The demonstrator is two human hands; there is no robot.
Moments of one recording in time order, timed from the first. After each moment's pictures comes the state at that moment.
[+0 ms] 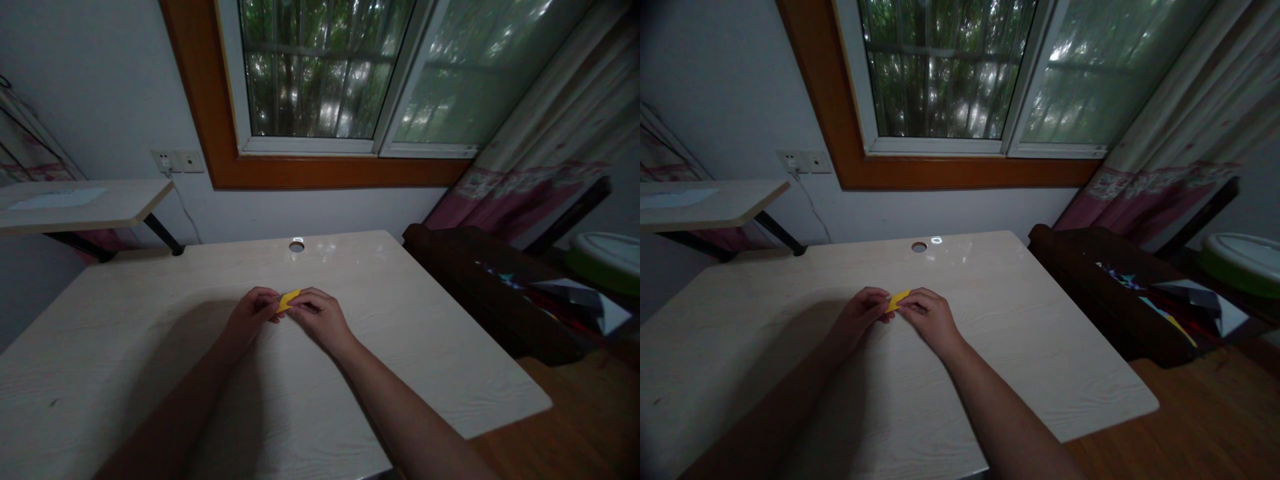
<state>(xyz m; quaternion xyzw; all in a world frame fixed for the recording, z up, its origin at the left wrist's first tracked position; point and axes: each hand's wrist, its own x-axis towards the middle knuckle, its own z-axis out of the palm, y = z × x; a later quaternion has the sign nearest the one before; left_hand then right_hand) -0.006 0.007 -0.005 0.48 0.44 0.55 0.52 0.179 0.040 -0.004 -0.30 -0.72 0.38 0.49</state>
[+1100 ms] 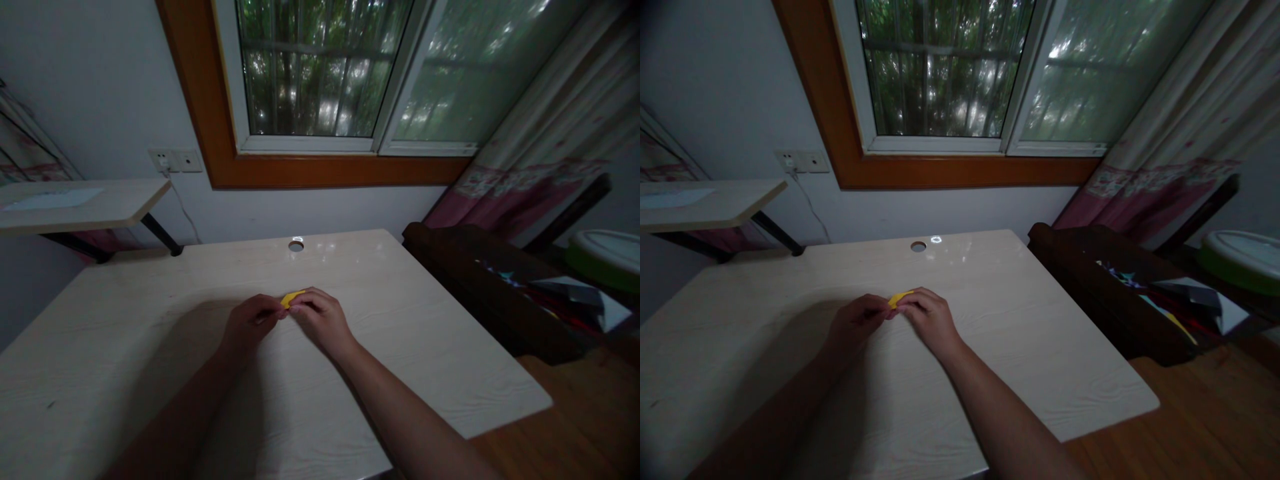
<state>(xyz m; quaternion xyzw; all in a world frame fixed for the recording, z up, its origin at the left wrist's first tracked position) -0.011 -0.003 -0.005 0.65 0.47 0.51 0.31 0.179 0.035 0.003 -0.31 -0.71 0.38 0.50</state>
